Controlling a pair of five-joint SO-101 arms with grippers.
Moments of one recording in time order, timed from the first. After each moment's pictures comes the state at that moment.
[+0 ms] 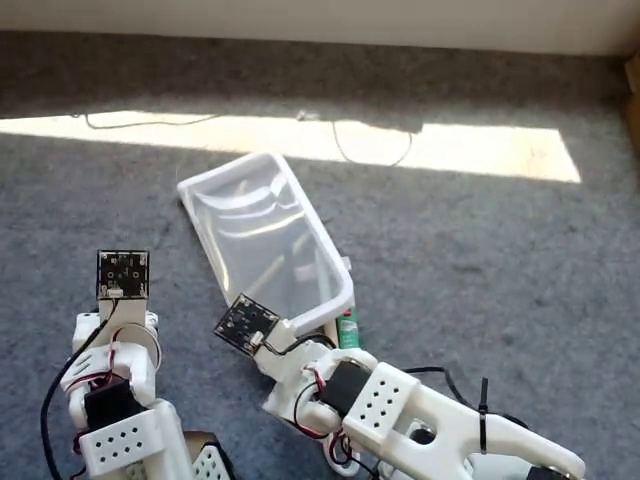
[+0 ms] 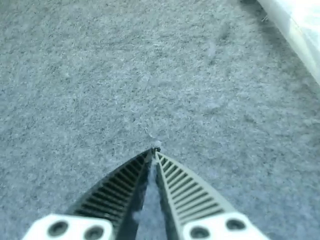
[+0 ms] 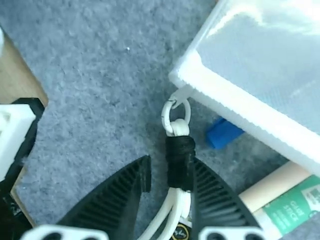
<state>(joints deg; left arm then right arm) -29.3 -96.0 96.0 54.5 -16.4 -60.9 -42.5 68.5 48.7 1.7</state>
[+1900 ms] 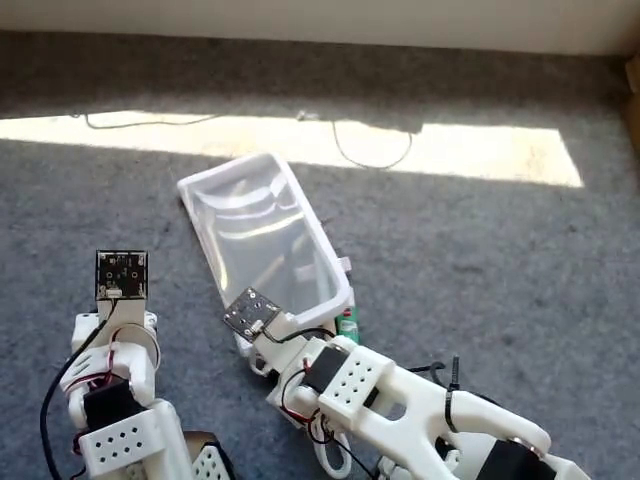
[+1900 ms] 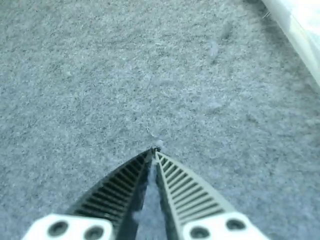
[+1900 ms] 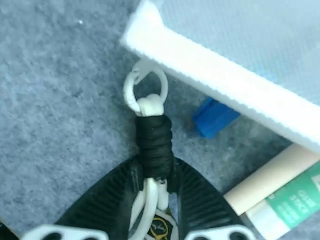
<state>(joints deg) -29.8 -96.0 96.0 54.5 -16.4 -58.7 -28.2 65.6 46.1 -1.9</state>
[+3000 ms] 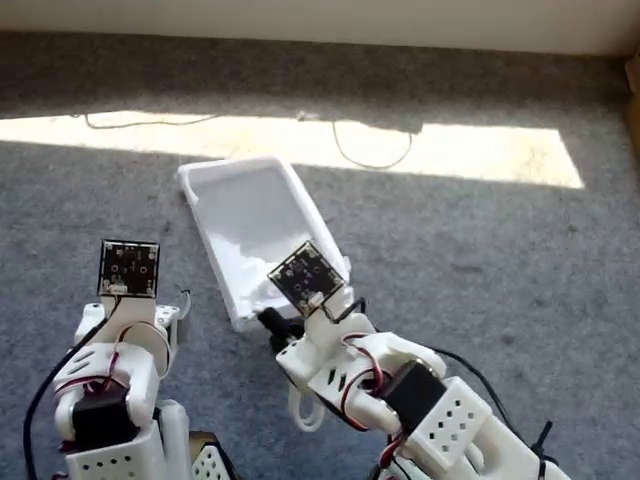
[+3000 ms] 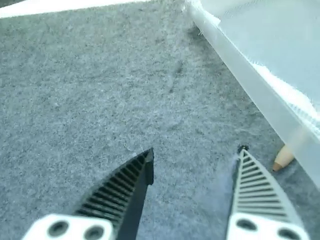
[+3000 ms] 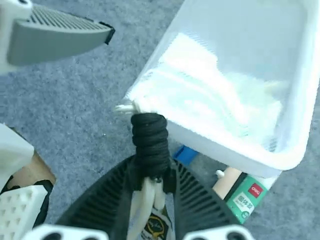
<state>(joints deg) -18.9 -96.6 76.1 73.0 -10.3 -49.4 -67.0 63.3 57.2 -1.9</state>
